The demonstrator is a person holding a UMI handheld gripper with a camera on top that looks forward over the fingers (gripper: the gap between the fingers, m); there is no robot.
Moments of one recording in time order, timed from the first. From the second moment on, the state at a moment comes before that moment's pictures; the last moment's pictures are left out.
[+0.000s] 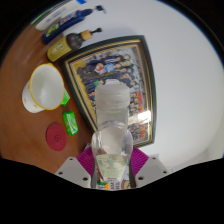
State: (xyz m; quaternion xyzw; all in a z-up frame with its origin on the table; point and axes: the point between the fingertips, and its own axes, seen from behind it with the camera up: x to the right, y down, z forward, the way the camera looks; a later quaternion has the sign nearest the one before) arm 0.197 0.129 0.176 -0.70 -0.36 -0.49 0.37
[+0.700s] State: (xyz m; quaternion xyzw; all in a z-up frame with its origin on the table) arm 0.139 0.181 0.185 -0.58 -0.50 -0.56 0.31
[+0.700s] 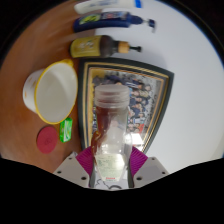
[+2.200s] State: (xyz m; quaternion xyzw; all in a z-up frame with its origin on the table) arm 0.119 0.054 0.100 -0.89 0.01 0.00 0.45
